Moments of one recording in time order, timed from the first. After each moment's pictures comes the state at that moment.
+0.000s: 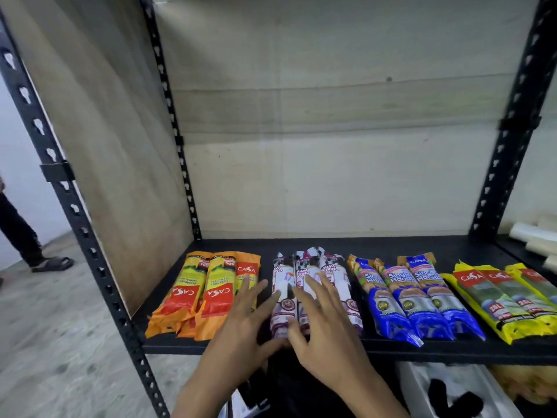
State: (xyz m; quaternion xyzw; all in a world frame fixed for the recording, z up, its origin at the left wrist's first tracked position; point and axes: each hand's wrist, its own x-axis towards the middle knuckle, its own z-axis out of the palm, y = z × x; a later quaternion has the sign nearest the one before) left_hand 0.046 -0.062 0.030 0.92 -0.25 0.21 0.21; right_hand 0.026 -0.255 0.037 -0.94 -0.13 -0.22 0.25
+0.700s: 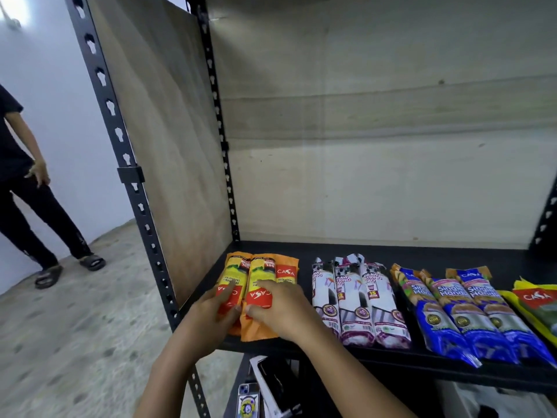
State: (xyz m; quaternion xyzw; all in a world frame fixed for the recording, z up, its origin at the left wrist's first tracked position) left_hand 0.058 0.059 0.059 0.97 0.03 0.04 0.25; right_hand 0.081 -0.131 0.078 -0.92 -0.17 0.02 0.34
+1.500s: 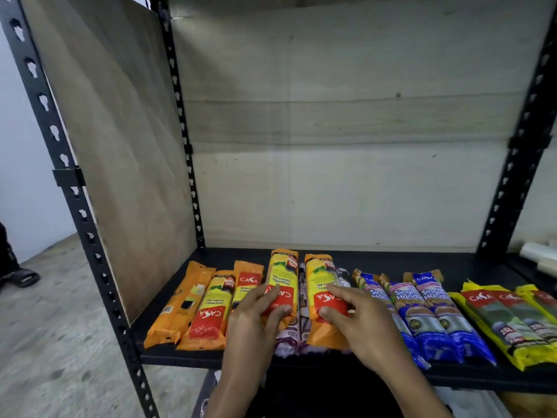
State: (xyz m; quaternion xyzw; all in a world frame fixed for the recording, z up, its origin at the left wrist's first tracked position) left_hand 0.046 -0.099 0.062 0.87 -0.07 0.25 0.41; right_hand 0.036 -0.300 0.095 -0.90 -0.02 -0.08 0.44
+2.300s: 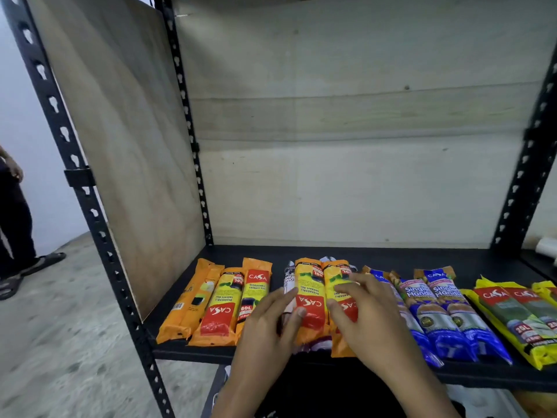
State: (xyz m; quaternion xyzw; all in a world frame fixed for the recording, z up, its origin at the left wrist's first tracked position) left_hand 0.048 -0.095 0.042 0.89 -0.14 0.21 0.37; right_hand 0.031 -0.294 0.094 -0.94 -0.03 -0.16 0.29
